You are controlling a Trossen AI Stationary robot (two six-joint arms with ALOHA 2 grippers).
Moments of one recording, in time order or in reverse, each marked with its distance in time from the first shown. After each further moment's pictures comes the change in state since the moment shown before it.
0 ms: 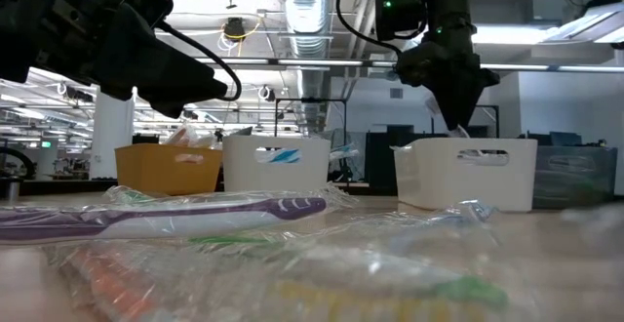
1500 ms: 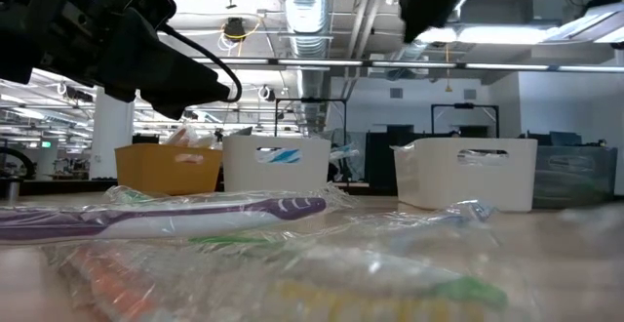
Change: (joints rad) left arm 0.014 0.000 0.000 -0.005 0.000 -0.003; right arm 0.519 0.058 0.201 0.280 -0.013 -0.204
